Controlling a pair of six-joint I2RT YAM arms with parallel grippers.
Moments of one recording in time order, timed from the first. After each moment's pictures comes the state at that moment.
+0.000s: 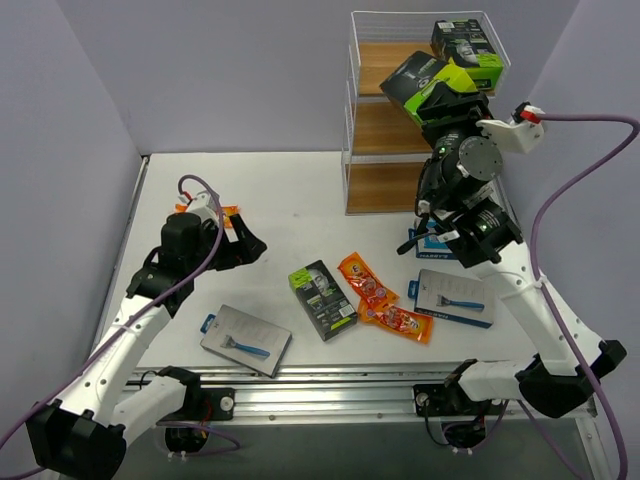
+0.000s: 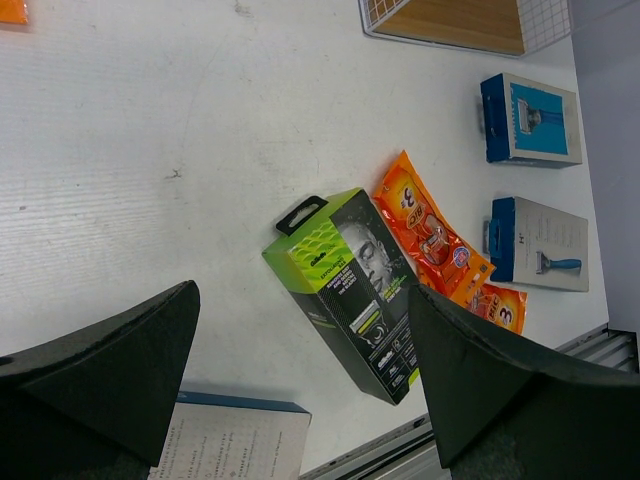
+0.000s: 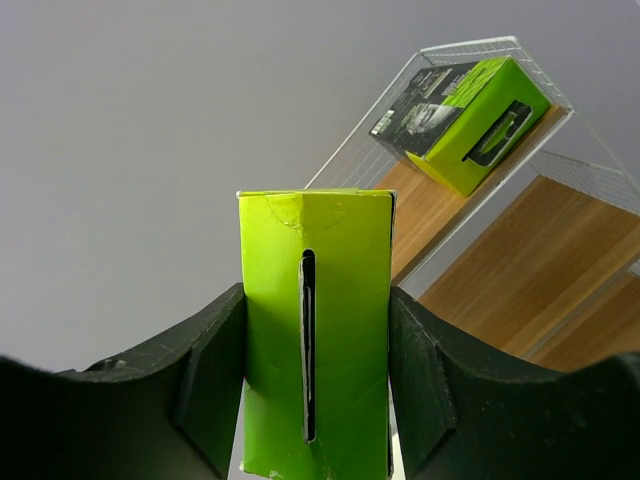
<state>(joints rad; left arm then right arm) -0.33 0.98 0.88 -0.40 0.17 -0.56 0.65 1.27 1.59 0.05 0.99 0.60</state>
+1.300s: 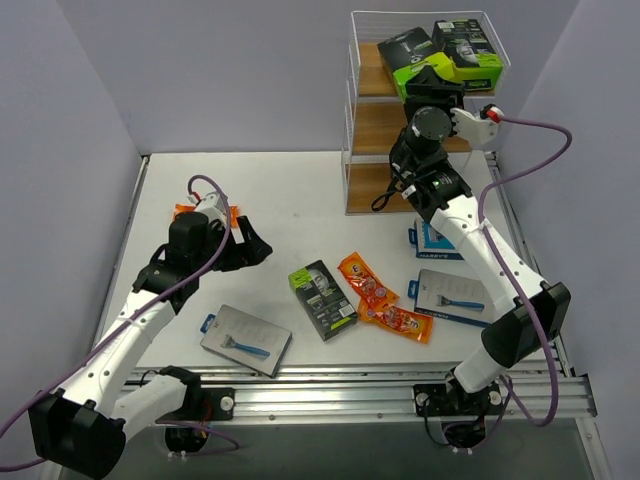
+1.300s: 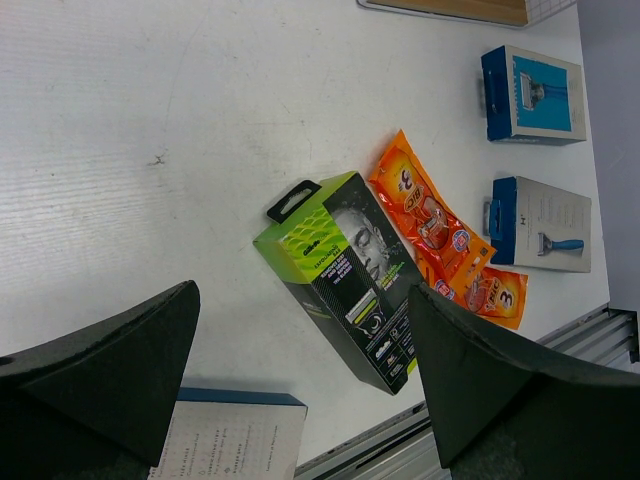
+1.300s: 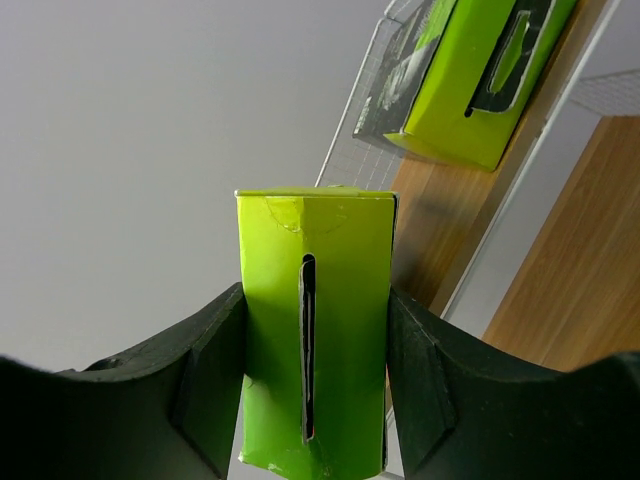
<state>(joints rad) -0.35 1.02 0.88 -0.40 0.18 -0.56 0.49 1.57 1.63 0.26 0.99 0.96</state>
